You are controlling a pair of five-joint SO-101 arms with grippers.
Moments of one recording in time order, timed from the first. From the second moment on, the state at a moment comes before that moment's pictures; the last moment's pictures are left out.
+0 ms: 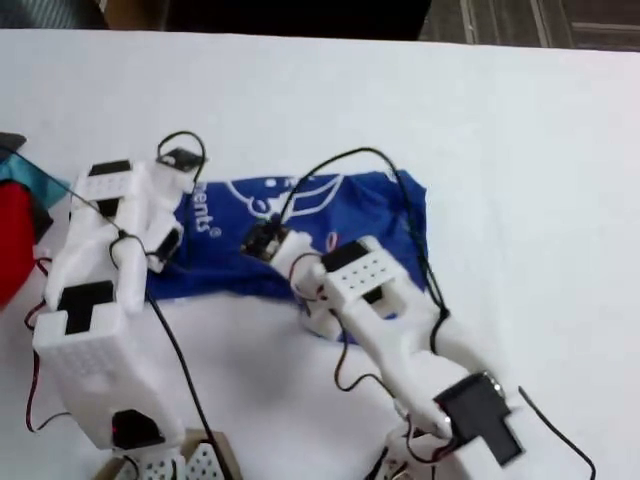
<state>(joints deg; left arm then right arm) -17.8 23.7 10.2 74.8 -33.8 -36.0 -5.1 41.3 59.7 31.7</state>
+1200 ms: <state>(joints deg) -17.8 23.7 10.2 74.8 -33.8 -34.5 -8.0 36.0 65.3 31.7</state>
